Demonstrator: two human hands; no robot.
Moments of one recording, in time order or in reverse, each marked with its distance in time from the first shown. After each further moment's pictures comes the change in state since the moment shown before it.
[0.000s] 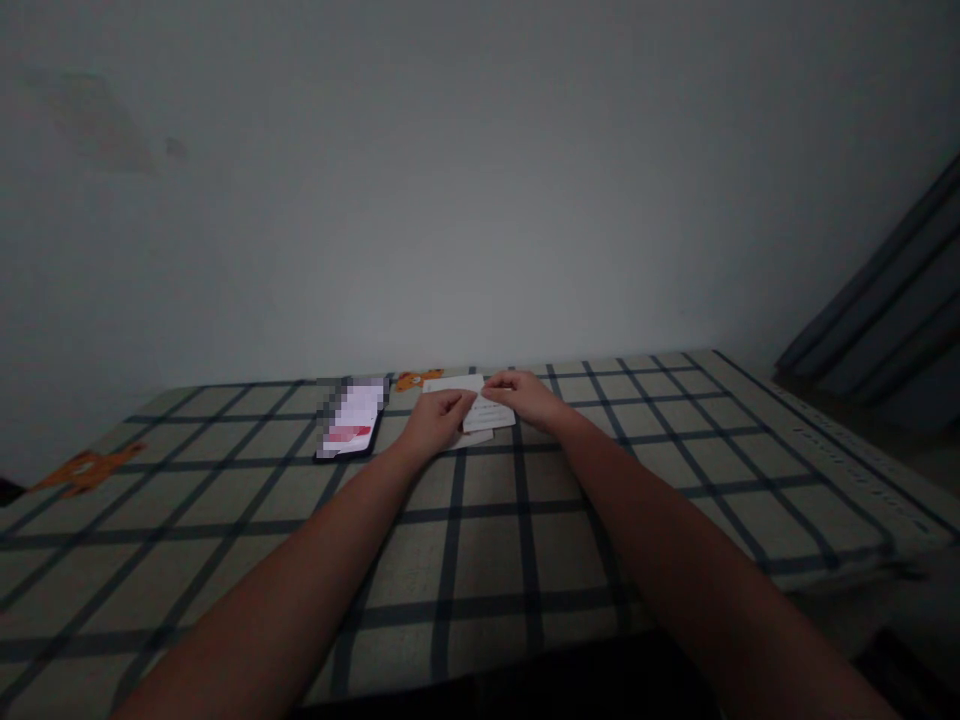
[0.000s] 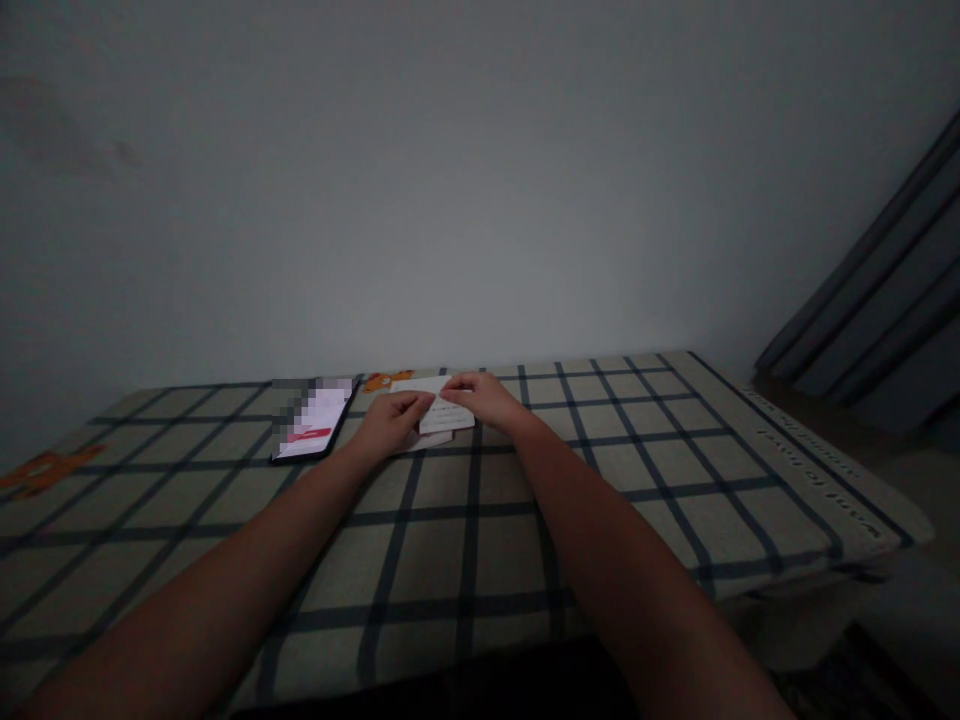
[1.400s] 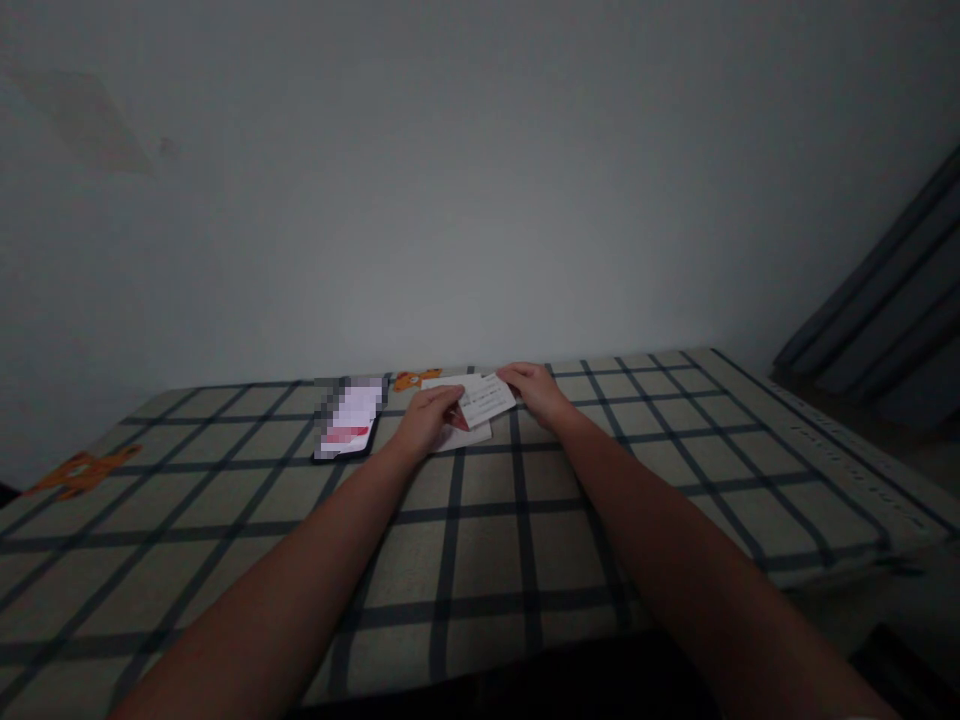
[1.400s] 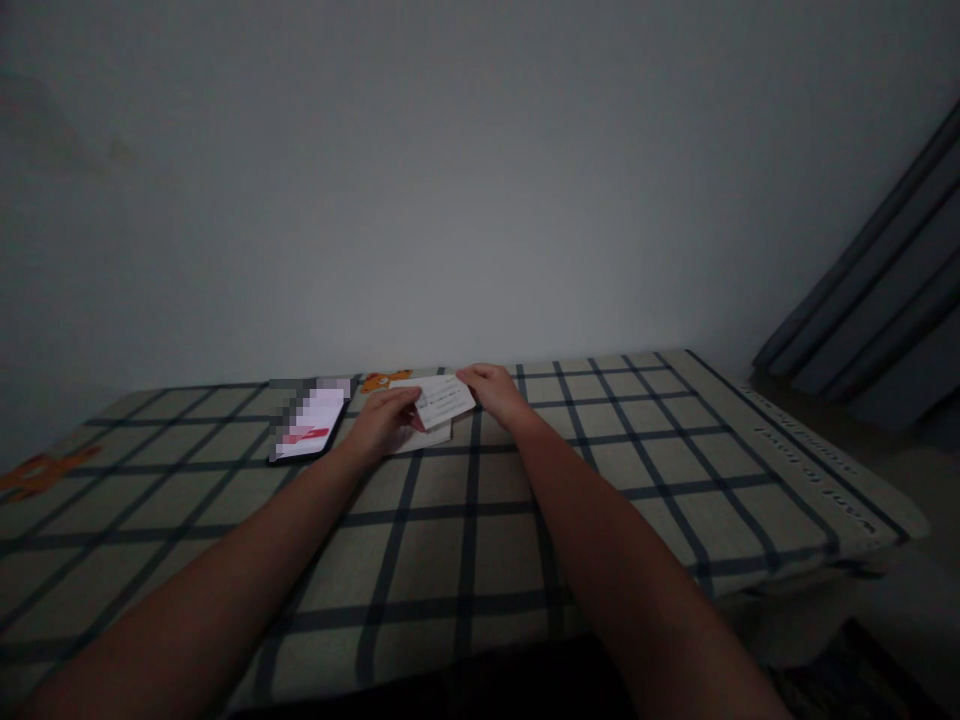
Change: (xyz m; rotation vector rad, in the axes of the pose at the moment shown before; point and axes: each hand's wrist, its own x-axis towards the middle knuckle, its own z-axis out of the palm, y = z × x) left_hand 0.006 -0.015 0.004 -0.588 -0.010 -0.239; right_hand 0.005 0.011 -0.008 0.150 0.240 -0.003
